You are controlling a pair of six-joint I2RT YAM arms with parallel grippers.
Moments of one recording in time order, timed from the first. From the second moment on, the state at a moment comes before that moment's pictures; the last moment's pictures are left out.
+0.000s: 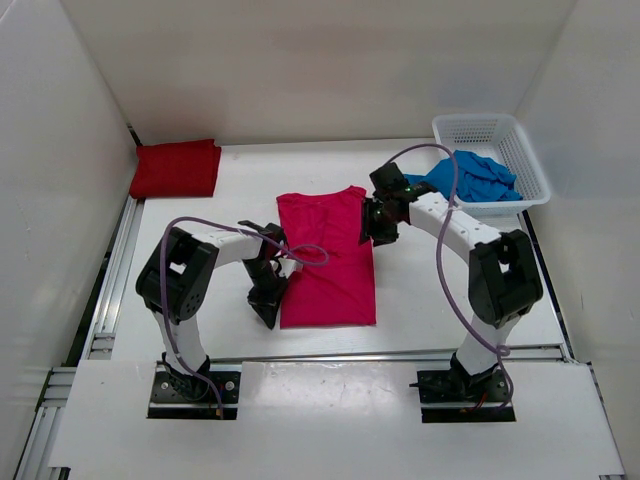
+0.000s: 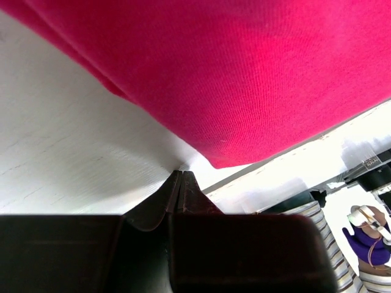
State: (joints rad) left arm -0.52 1.83 1.02 -0.96 0.40 -0.02; right arm 0.50 1.77 1.35 -0.70 -0.11 0.47
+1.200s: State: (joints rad) left arm -0.52 1.83 1.07 -0.94 0.35 -0.01; right arm 0.53 1.86 1.40 -0.82 -0.08 0.52
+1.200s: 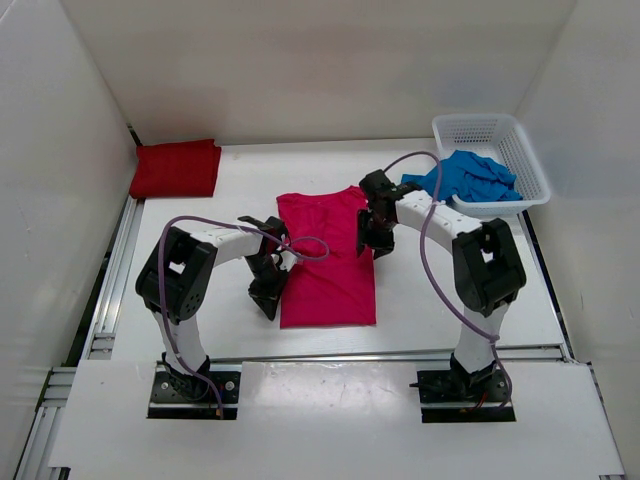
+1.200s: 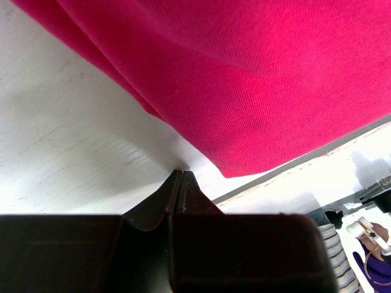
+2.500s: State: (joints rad) left arm -0.67 1.82 1.16 -0.94 0.30 -0.01; right arm 0.53 2.06 1.51 -0.82 -0.09 0.53
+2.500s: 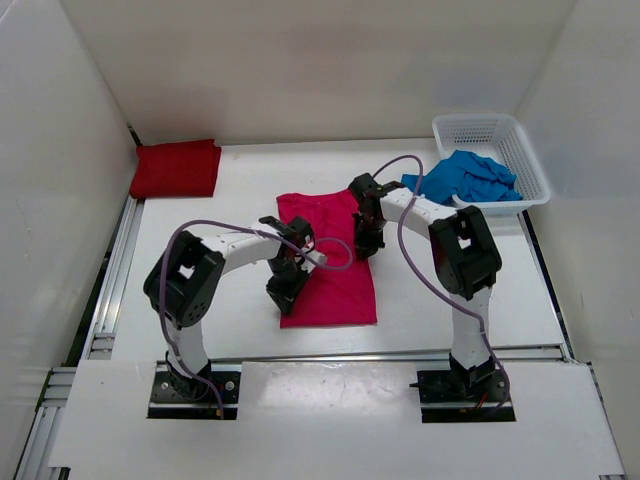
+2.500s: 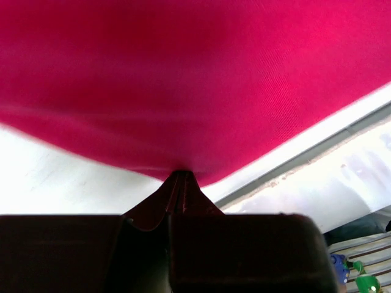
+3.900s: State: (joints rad) left arm -0.70 1.76 1.15 -0.95 0.16 0.00; right arm 0.52 1.84 1.42 -0.89 0.09 0.60
